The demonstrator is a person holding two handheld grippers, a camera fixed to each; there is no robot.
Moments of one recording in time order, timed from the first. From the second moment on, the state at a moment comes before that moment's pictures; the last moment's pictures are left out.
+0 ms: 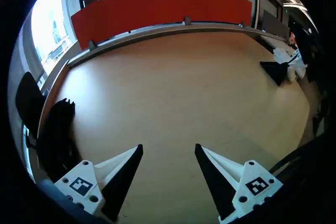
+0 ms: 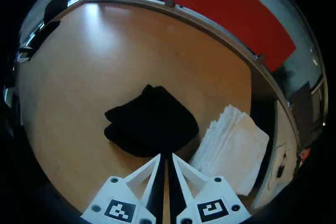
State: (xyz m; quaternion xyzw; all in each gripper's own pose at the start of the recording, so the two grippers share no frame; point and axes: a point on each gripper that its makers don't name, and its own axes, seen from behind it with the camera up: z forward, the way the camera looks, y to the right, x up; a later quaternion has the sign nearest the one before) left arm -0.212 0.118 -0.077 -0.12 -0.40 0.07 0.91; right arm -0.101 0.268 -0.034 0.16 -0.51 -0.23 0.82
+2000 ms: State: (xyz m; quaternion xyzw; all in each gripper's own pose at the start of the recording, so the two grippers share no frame) left arm -0.210 0.119 -0.077 -0.12 -0.40 0.08 0.90; right arm -0.159 0.315 -0.081 0.05 -0.57 -0.19 0.80
